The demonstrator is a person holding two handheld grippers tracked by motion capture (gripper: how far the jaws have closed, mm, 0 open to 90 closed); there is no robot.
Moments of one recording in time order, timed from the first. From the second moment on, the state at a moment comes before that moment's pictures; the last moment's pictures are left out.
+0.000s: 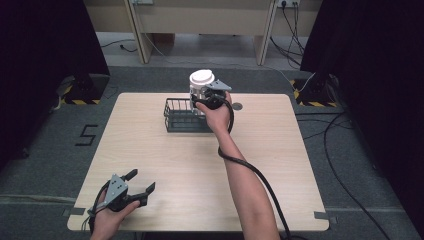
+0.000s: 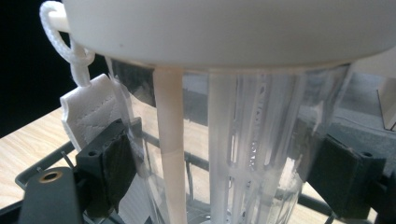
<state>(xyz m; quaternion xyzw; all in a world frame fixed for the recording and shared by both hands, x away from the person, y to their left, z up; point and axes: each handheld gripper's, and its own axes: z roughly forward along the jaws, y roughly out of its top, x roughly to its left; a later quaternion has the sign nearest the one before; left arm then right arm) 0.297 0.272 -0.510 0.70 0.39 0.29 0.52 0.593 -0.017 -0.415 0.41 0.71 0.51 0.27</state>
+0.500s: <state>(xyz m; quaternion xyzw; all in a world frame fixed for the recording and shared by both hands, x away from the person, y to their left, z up) 0.297 0.272 -0.510 0.70 0.39 0.29 0.52 0.595 -0.014 -0.427 0.41 0.72 0.50 0.27</state>
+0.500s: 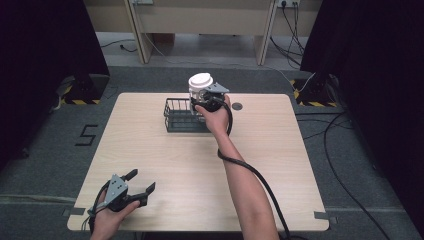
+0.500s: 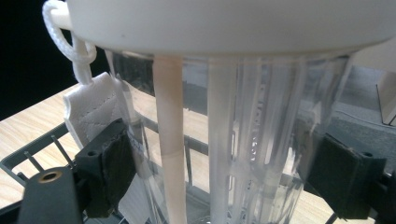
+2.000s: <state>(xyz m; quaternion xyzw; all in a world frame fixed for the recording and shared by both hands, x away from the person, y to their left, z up) 0.298 0.271 -0.511 0.70 0.39 0.29 0.52 0.536 -0.065 -0.410 0.40 0.73 0.50 0.24</state>
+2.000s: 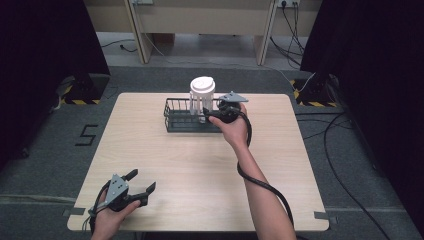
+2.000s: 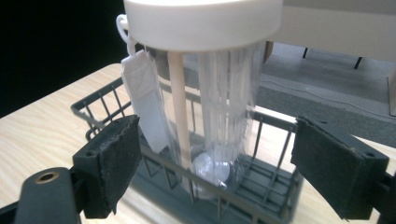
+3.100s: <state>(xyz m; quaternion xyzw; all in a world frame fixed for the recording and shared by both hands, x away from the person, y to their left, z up) 0.298 0.269 -0.511 0.70 0.39 0.29 0.51 0.480 -0.112 -0.423 0.41 0.73 0.50 0.23</state>
